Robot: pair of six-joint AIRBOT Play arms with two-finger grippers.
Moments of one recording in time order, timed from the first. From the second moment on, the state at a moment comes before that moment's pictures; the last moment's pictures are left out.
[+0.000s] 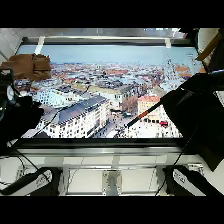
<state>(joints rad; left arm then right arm) 0.23 -1.20 1.05 1.94 -1.05 -1.70 -0.19 -1.03 1.59 -1.01 1.68 1.34</state>
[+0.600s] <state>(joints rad) 0.25 -1.48 1.07 1.92 -0.94 -1.68 -0.19 -1.03 1.58 -1.01 1.63 1.34</state>
